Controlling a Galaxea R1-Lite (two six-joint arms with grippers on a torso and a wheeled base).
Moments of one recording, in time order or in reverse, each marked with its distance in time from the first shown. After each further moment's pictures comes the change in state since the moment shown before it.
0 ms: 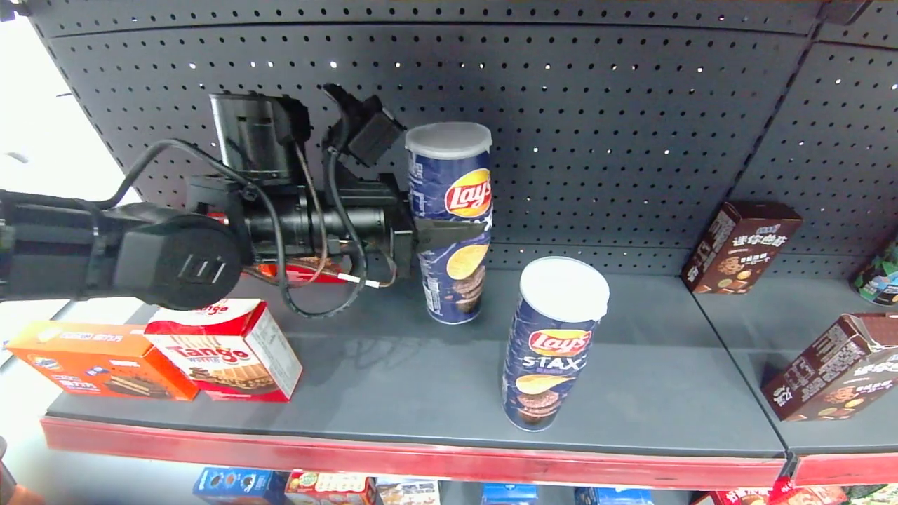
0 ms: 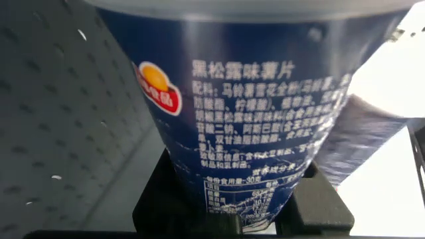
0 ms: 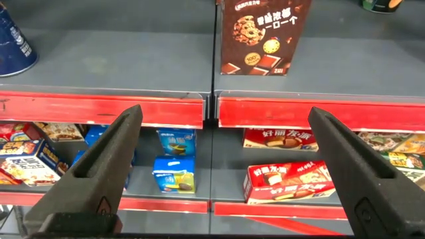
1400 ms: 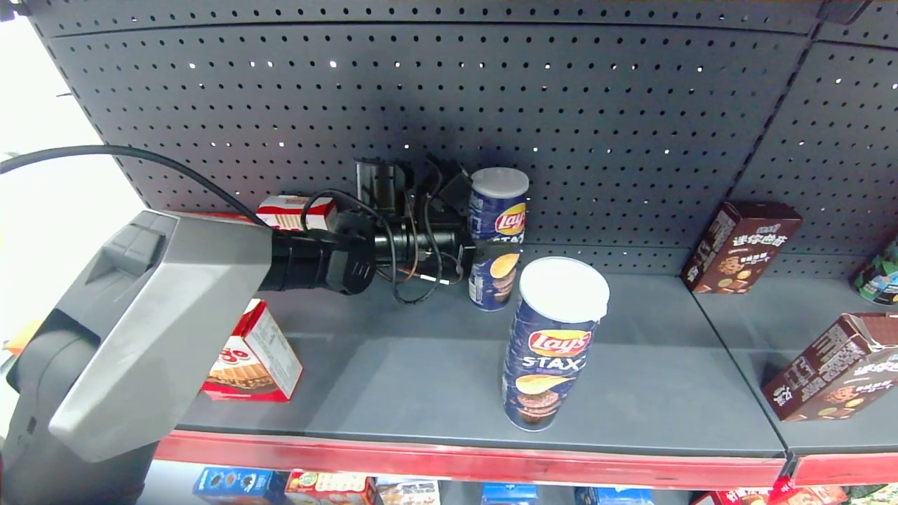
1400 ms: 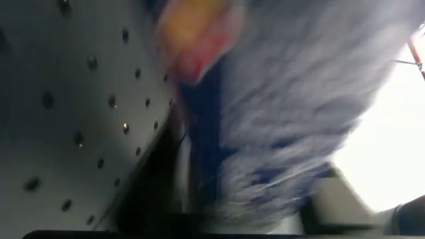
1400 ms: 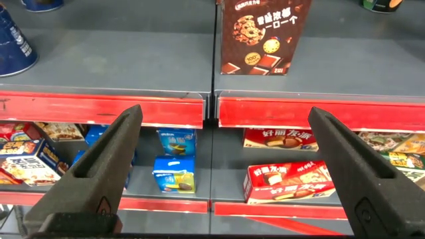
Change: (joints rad) left arm -0.003 0.492 -0.519 0.040 -0.002 -0.001; right arm 0.001 0.001 0.000 0.000 0.000 0.000
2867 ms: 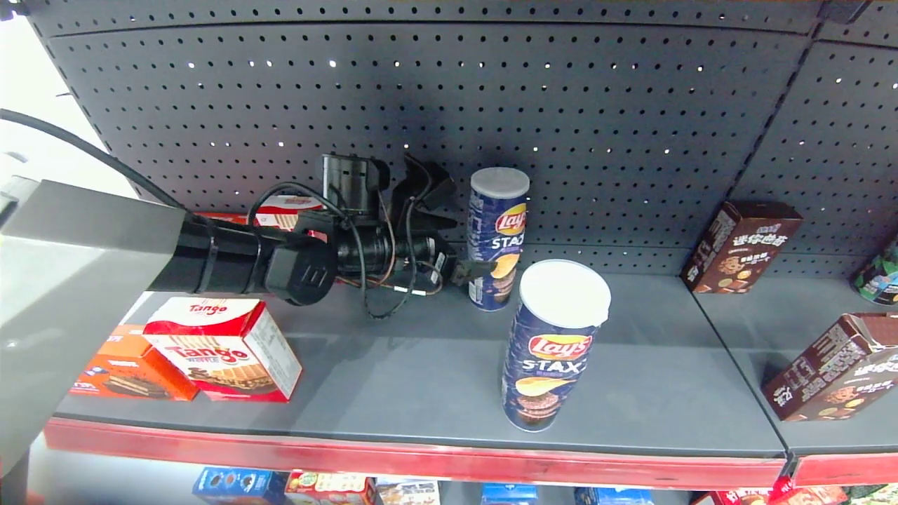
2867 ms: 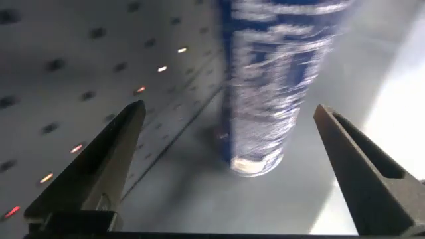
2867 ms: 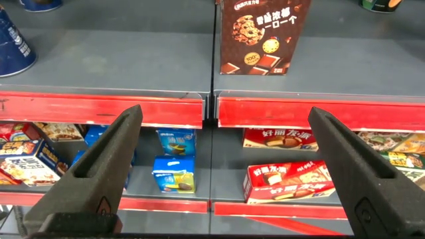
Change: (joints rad) left arm -0.007 -0.236 0.324 0.029 0.366 0.078; right arm -0.001 0.000 0.000 0.000 0.000 0.000
